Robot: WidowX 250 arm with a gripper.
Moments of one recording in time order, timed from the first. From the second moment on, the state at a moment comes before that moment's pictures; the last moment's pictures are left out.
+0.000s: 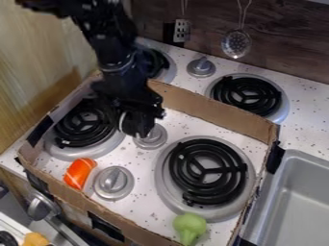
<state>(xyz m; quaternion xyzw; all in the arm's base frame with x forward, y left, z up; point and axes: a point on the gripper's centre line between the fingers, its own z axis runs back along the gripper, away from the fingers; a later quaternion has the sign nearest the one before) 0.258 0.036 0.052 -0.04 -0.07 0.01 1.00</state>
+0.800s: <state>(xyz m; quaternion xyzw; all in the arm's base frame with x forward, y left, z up) 0.254 0.027 0.007 -0.07 -0.08 0.03 0.99</state>
